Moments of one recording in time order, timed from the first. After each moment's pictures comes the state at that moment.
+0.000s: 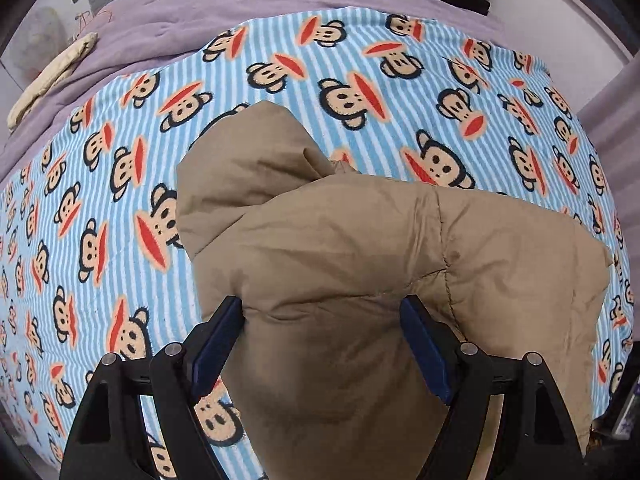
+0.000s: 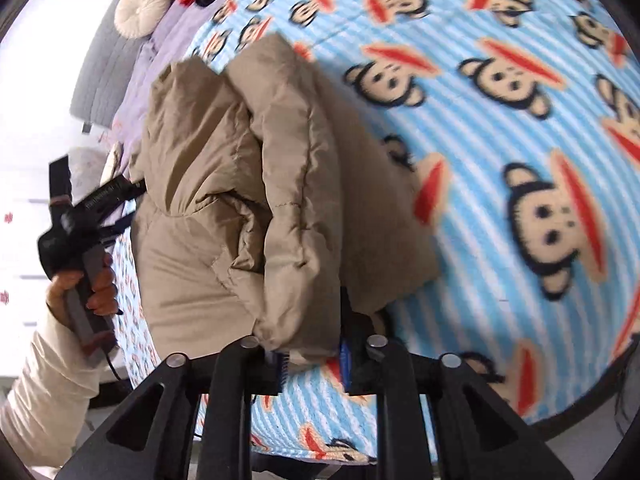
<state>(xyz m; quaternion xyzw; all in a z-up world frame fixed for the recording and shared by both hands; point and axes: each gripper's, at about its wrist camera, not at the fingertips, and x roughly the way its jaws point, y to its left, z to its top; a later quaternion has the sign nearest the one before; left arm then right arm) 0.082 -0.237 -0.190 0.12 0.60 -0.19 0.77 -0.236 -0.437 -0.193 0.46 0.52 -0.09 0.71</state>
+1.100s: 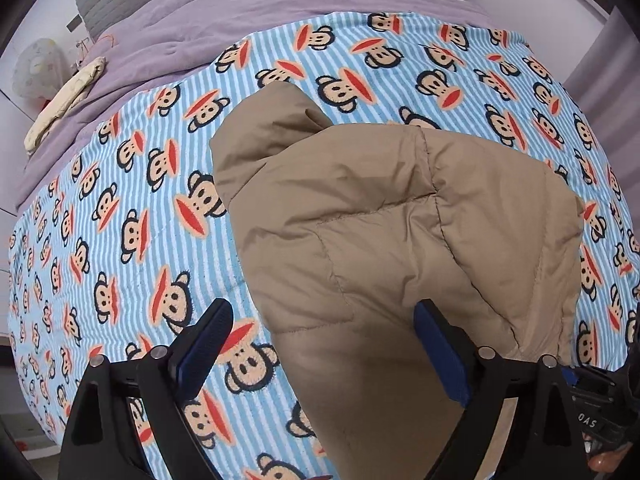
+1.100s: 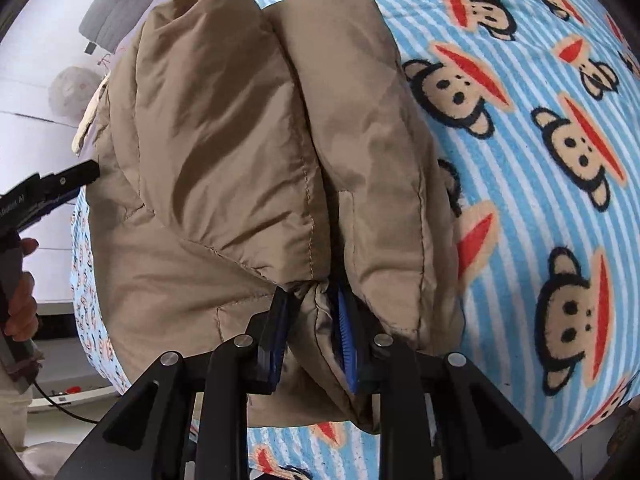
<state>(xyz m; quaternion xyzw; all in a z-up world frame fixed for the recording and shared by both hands) 0.026 -0.214 -0.145 0.18 0.58 -0.18 0.77 -0.190 -0.424 -0.211 0.34 0.60 -0.03 0.72</state>
